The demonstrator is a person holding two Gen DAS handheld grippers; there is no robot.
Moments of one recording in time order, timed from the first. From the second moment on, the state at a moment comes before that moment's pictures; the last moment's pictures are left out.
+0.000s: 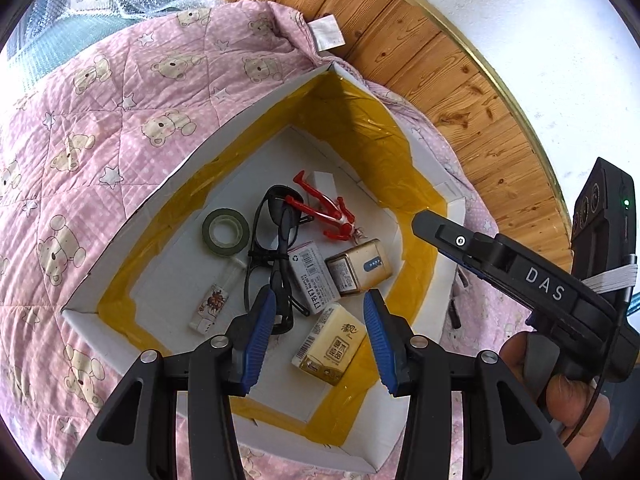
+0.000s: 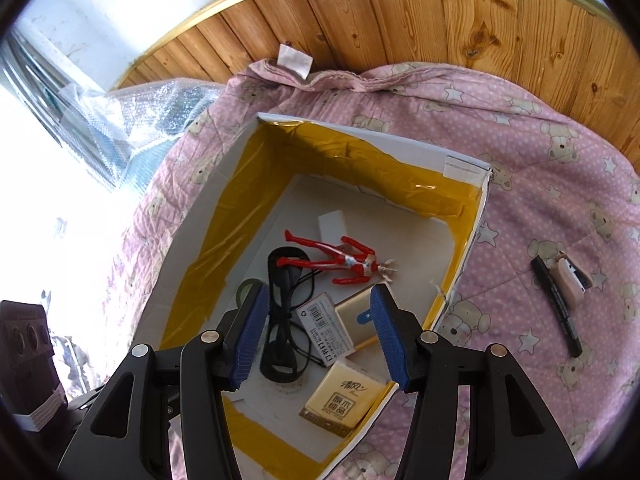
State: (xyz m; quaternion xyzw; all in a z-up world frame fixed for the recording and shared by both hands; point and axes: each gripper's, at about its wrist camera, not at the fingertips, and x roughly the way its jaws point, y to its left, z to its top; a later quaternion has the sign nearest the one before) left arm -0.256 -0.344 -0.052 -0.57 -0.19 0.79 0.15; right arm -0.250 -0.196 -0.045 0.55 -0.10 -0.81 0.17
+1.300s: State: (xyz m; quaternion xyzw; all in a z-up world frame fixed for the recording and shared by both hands) left arm -0.171 -0.301 0.040 -0.51 -0.14 0.82 0.23; right arm -0.133 -0.143 0.017 0.50 -0.14 -0.84 0.15
